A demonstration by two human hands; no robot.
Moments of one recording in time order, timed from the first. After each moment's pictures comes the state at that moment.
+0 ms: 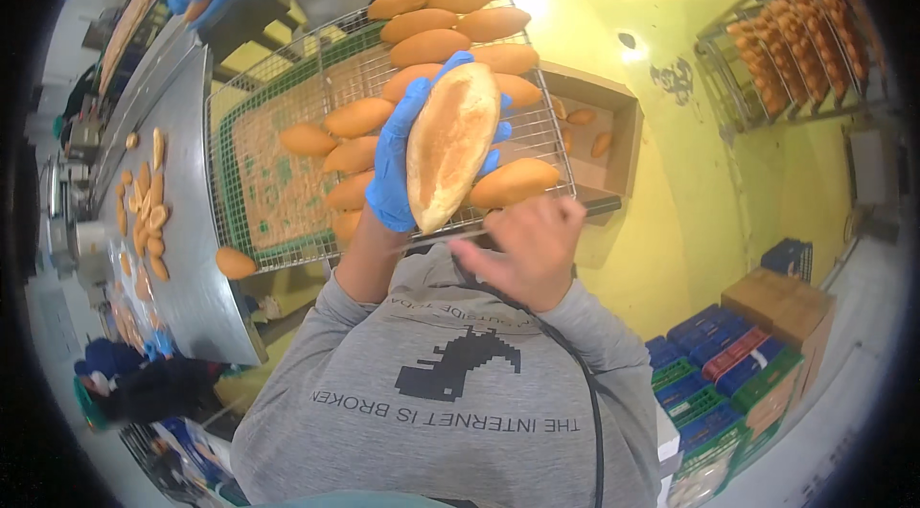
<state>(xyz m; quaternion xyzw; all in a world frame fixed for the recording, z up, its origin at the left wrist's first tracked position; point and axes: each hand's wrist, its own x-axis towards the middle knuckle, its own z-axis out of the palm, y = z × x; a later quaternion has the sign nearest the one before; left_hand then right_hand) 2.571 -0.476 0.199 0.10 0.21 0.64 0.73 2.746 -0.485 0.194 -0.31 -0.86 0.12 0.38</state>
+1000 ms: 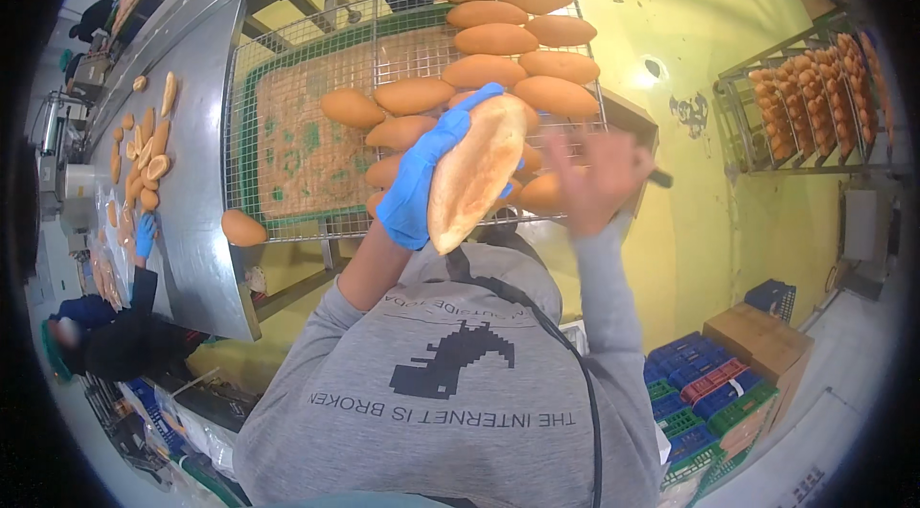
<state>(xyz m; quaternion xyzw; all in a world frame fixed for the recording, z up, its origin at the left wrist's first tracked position) 2.508 -0.546 0.193 0.14 0.26 0.65 0.70 2.676 -0.453 0.162 -0.39 -0.82 0.01 0.42</state>
